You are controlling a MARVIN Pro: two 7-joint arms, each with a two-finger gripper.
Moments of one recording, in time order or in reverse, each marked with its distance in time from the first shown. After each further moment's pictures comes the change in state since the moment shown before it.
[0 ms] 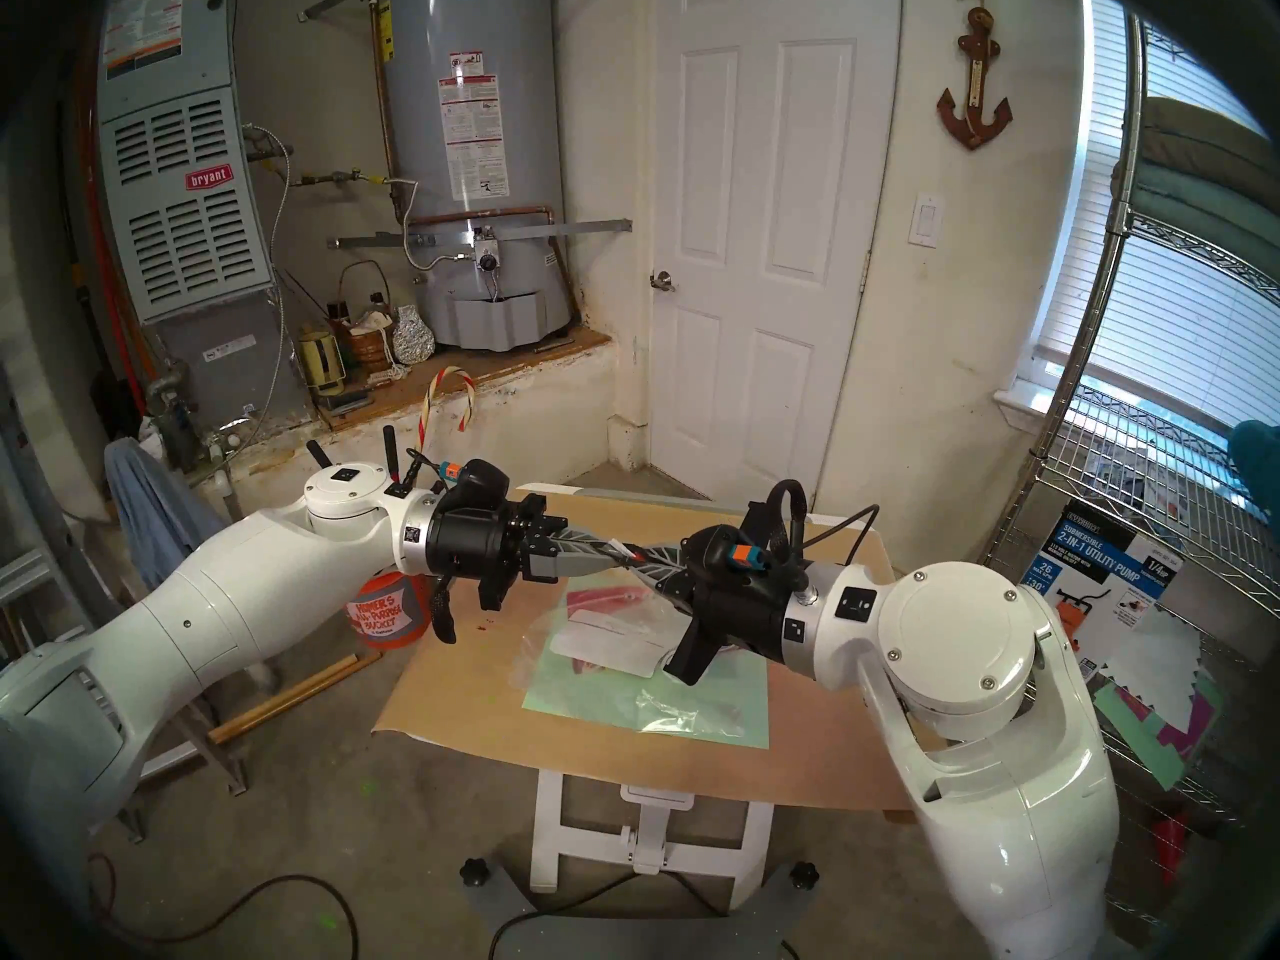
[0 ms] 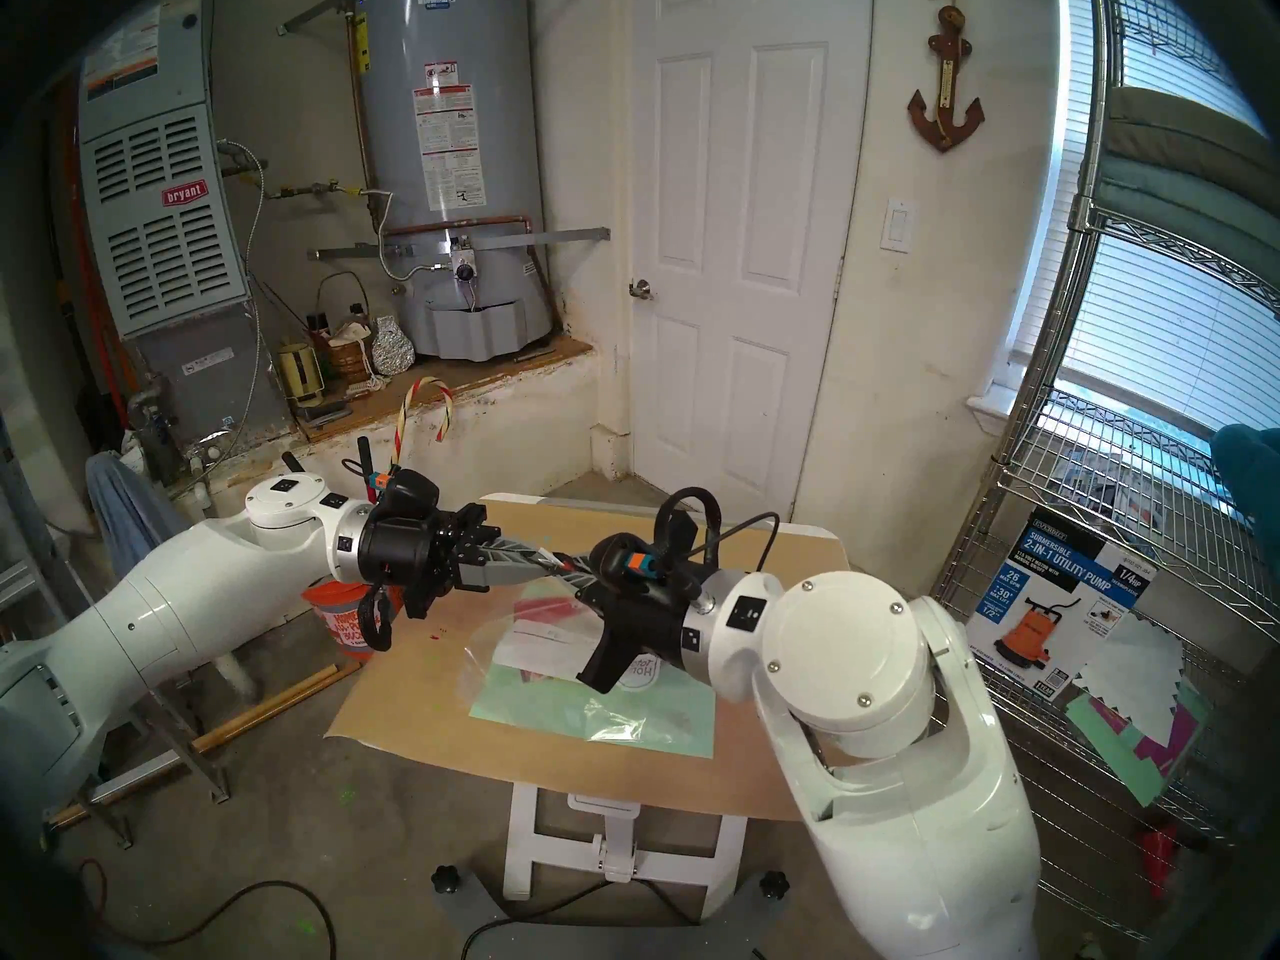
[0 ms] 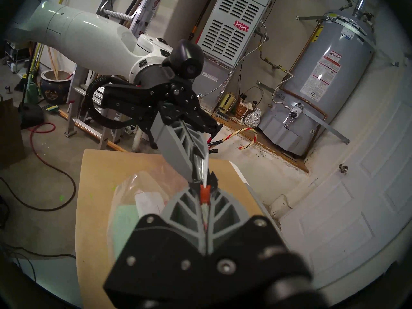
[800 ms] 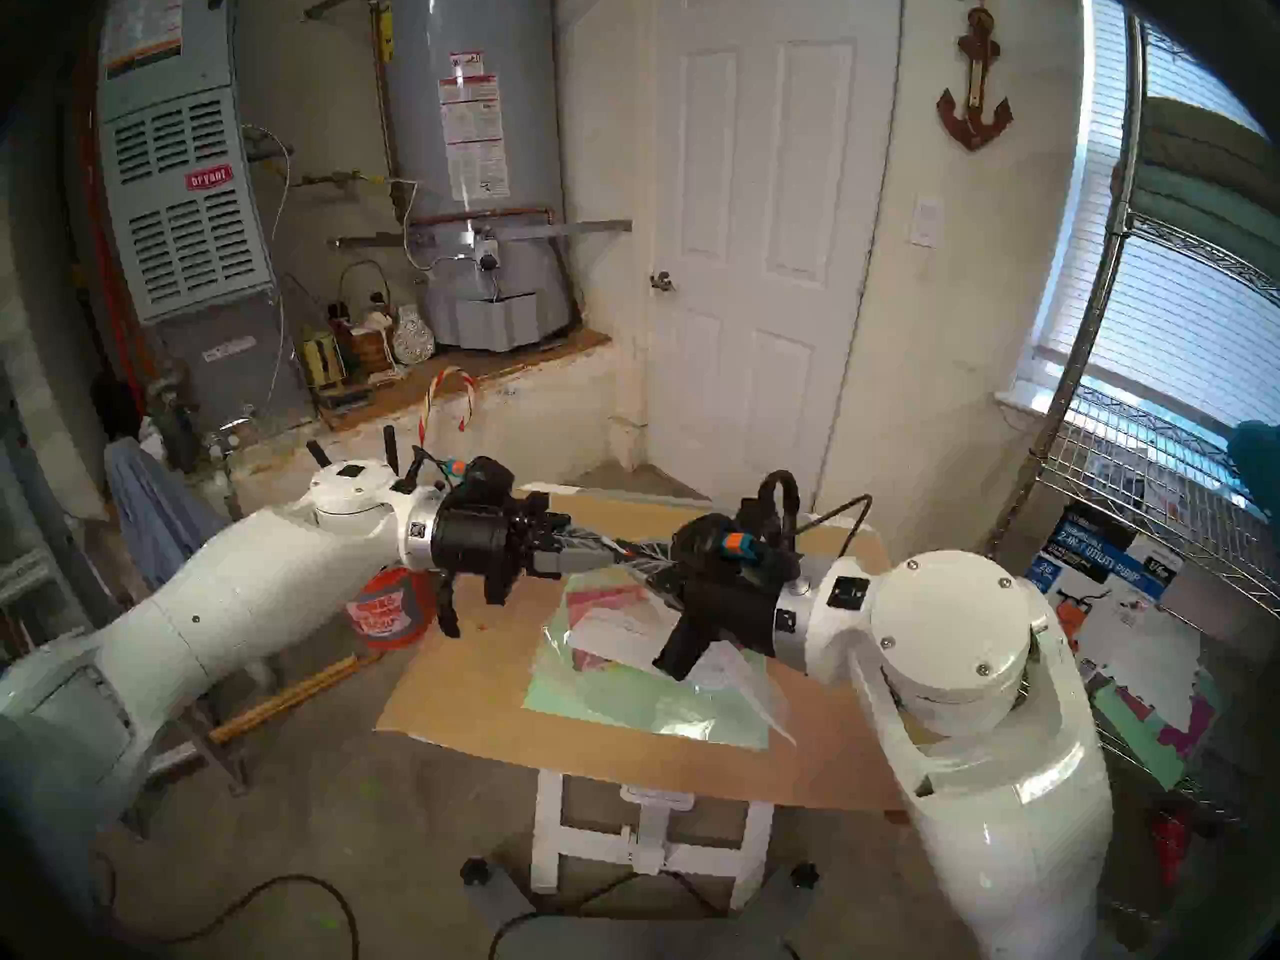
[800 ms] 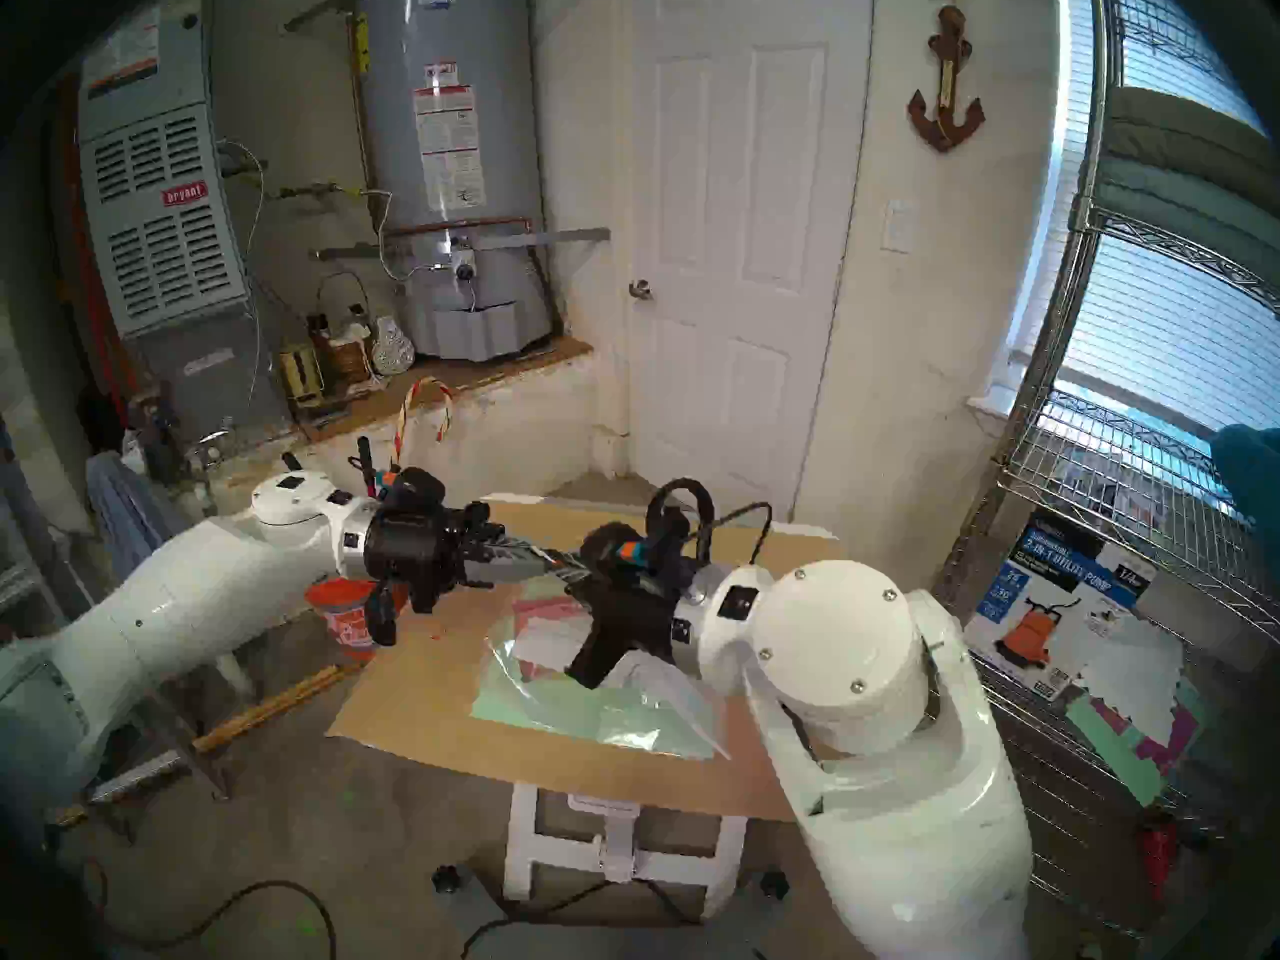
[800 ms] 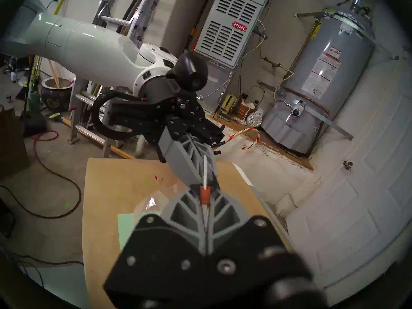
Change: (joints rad) left arm -0.022 -0.023 0.005 0.032 0.015 0.013 -0.012; right arm 0.028 -0.030 -0.021 0.000 0.000 0.056 0.011
